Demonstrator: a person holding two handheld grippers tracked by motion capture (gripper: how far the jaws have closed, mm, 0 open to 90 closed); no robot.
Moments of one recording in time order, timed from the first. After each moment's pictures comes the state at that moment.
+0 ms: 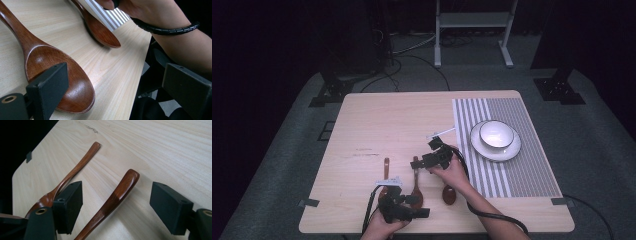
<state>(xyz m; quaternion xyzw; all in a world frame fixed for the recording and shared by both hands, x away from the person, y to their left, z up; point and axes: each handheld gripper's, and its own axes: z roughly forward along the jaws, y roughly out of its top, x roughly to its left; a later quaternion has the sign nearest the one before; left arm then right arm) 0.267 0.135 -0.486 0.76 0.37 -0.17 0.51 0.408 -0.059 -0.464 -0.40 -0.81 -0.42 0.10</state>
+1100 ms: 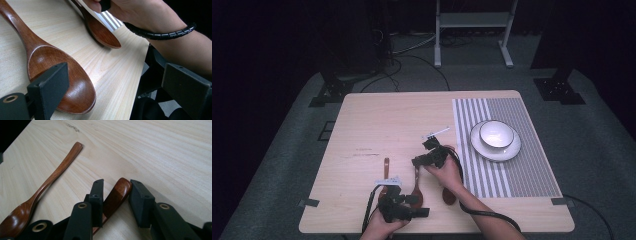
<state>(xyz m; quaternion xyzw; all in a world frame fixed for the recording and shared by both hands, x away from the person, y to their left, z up) 0.268 0.137 -0.487 0.76 0.37 -0.17 0.51 0.413 -0.045 -0.470 -0.42 -0.82 -0.39 0.05</state>
